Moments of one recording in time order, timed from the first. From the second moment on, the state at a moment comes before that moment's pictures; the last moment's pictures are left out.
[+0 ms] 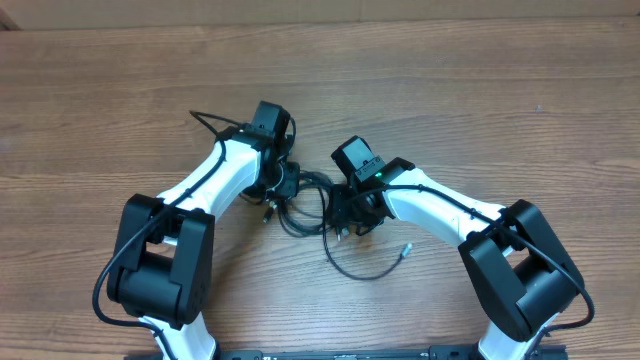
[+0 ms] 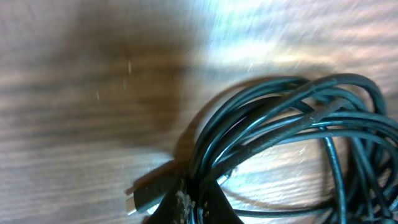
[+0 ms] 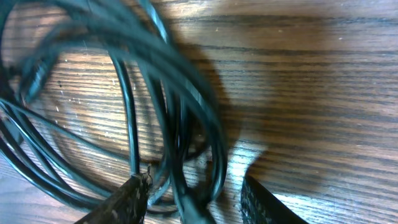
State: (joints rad) left arm -0.33 1.89 1.22 -0.75 0.12 -0.23; right arm 0.63 1.87 1.12 -0.56 -0.24 0.70
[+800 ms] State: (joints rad) left arm -0.33 1.89 1.16 -0.88 0.16 -0.26; right arm 0.63 1.87 1.12 -0.54 -0.23 0.70
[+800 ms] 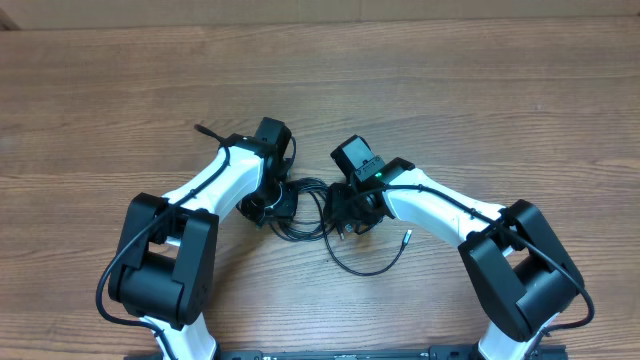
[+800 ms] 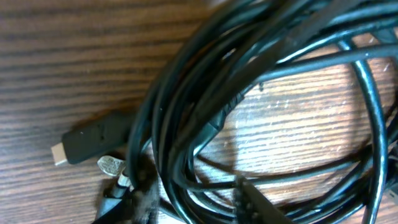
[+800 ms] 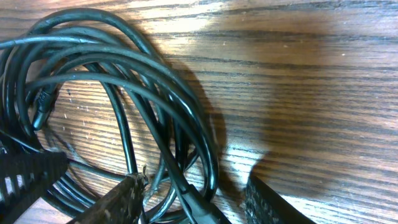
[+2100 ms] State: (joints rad) left arm -0.33 1.90 1.16 -0.98 0.11 -0.69; right arm 0.63 1.87 1.12 -0.54 -0.25 0.70
